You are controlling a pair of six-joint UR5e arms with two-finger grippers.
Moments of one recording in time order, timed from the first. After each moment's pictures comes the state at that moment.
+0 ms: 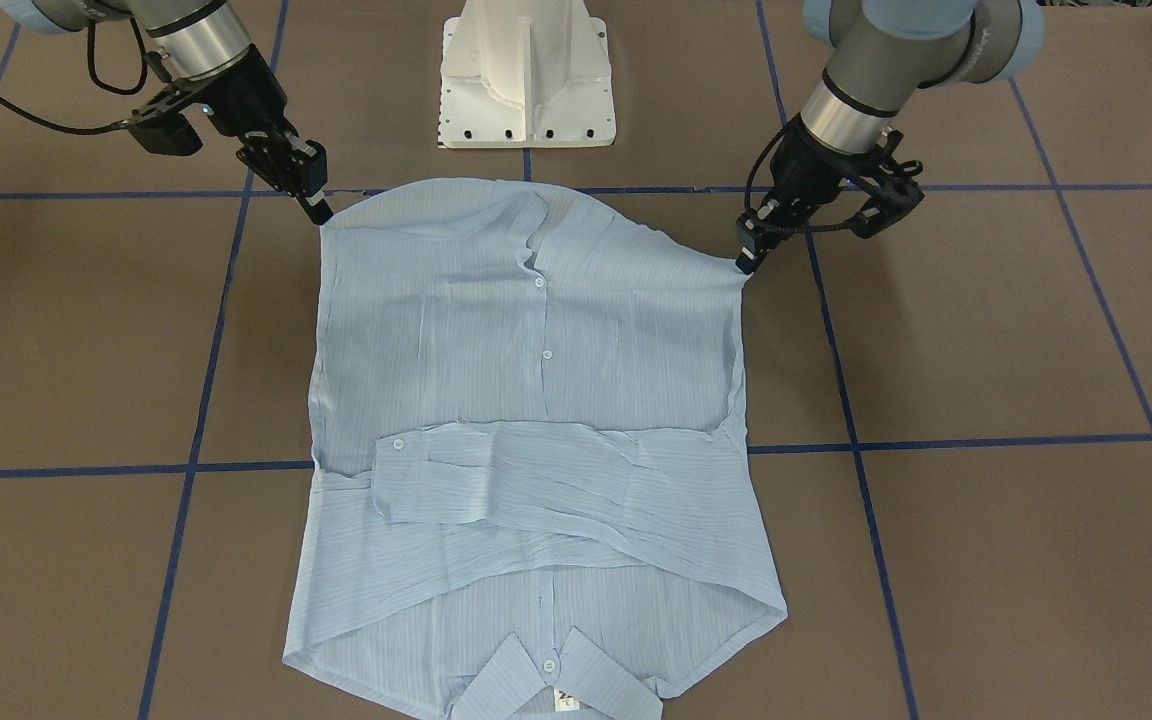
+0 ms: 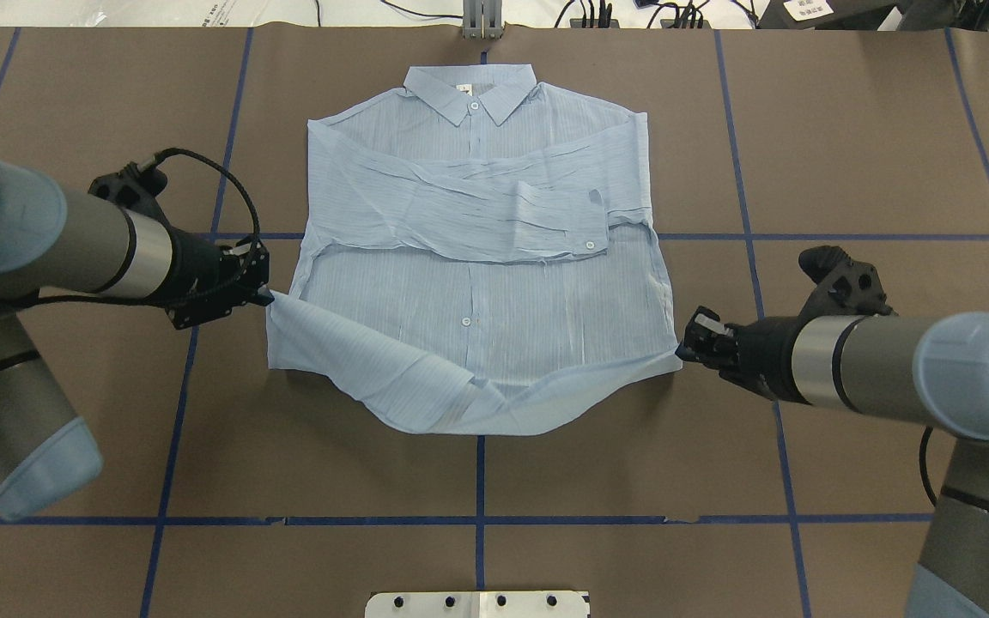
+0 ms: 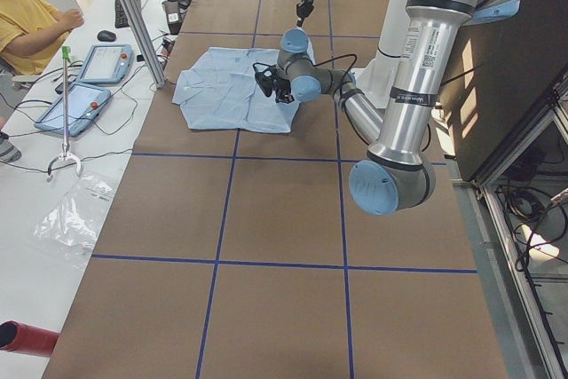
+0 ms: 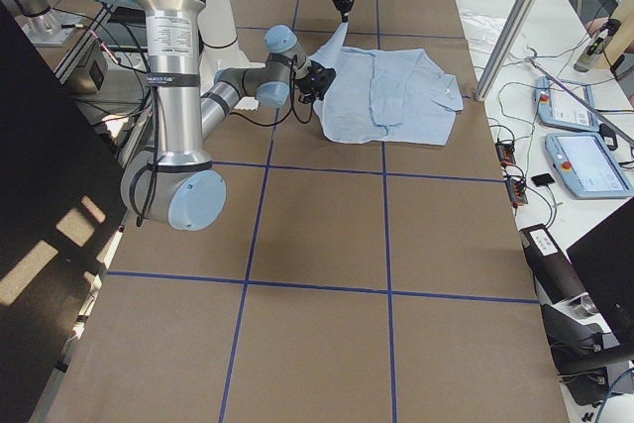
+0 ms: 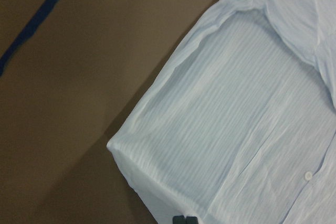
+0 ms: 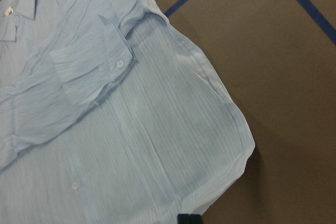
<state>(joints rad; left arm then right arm) -0.72 -1.86 -1.96 -1.90 -1.96 -1.80 0.51 -1.49 2.18 -1.14 1.68 1.89</state>
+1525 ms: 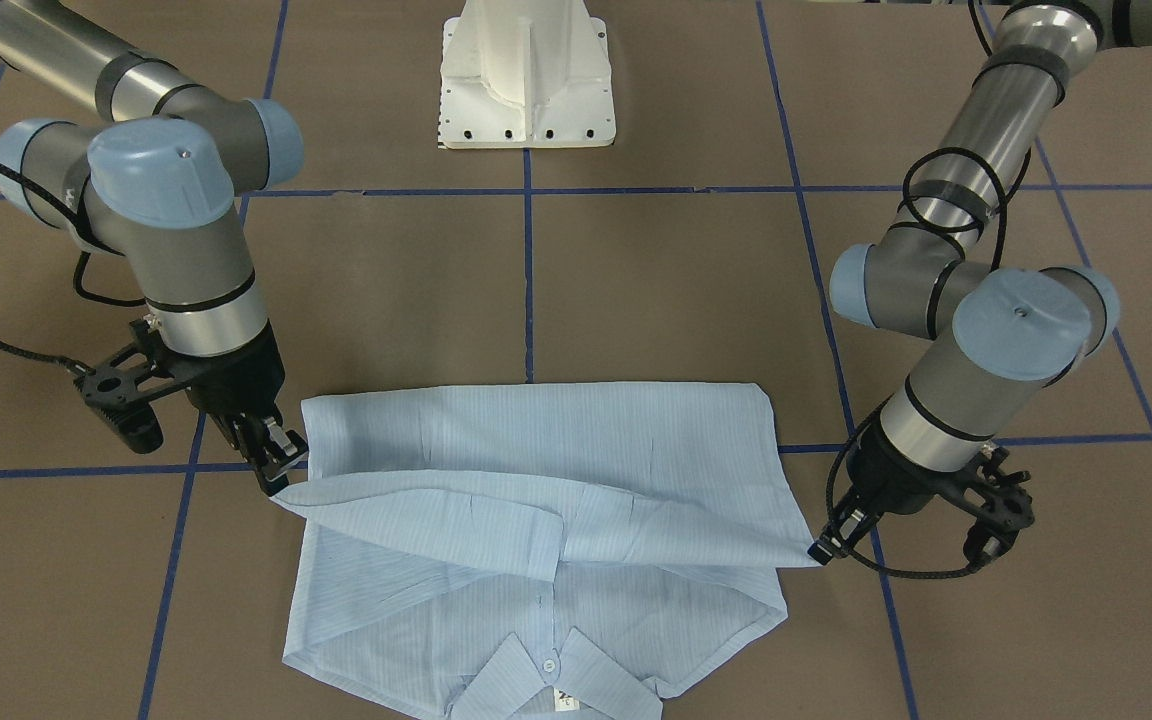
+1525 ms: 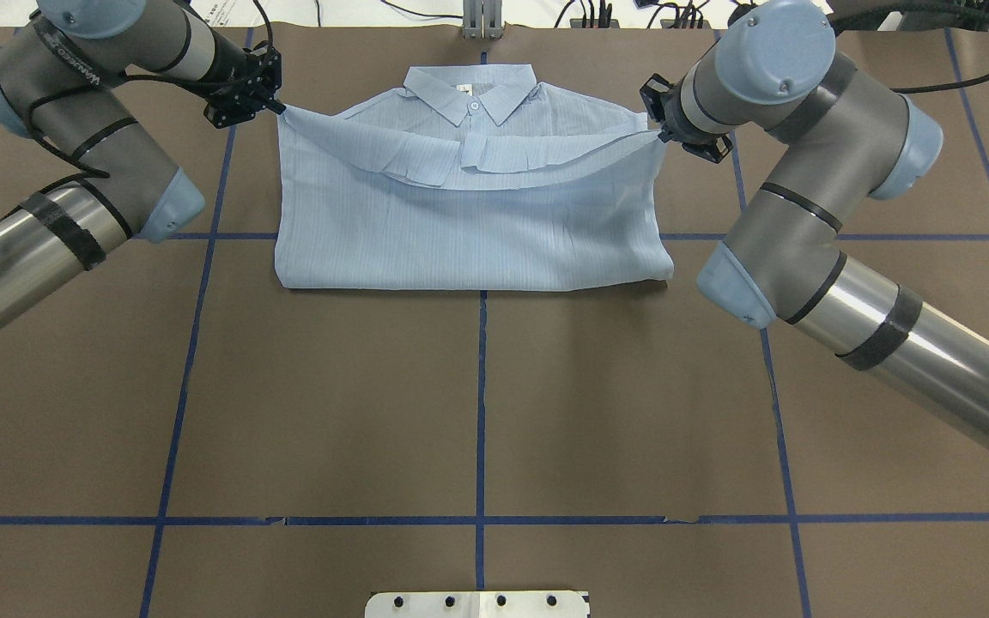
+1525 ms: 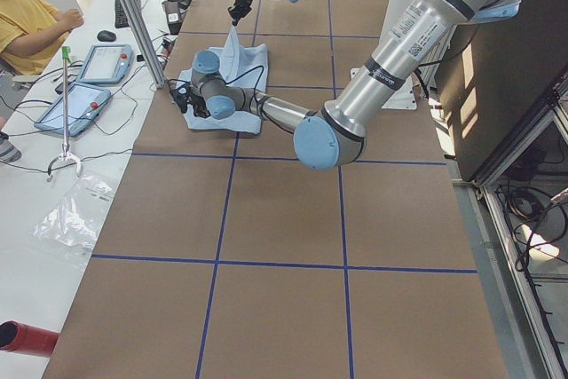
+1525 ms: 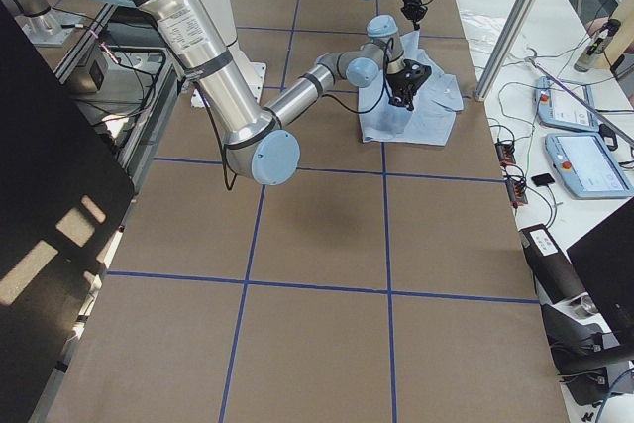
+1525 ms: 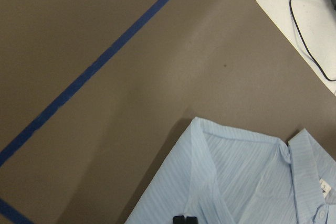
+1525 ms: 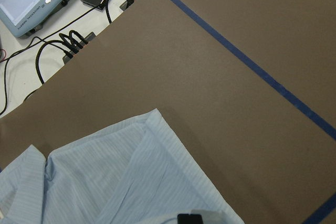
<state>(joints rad) -0.97 -2.29 -1.09 -2.32 -2.03 -1.76 0.83 -0.95 1.53 -1.32 1.72 1.74</state>
